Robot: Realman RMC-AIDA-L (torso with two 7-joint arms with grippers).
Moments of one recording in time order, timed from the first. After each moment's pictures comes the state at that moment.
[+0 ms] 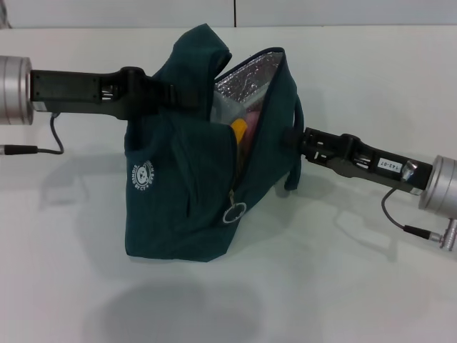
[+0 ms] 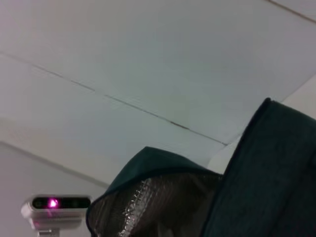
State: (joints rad) left arm -0.68 -1.97 0.66 0.67 1.98 1.79 -2.34; right arm 0.57 2.03 -1.57 -0.25 -0.85 -1.36 1.85
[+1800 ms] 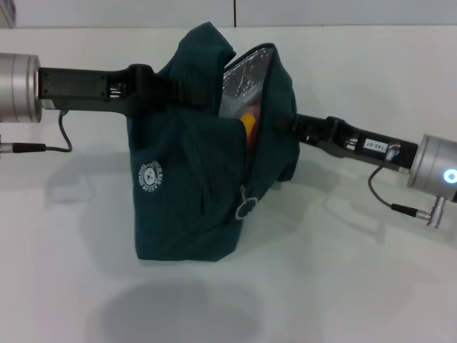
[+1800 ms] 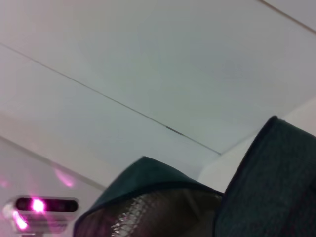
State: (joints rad) left arm -0.70 -1.98 0.65 0.65 1.98 1.79 -2.33; right arm 0.60 2.03 -1.59 -0.31 -0.85 -1.26 1.85
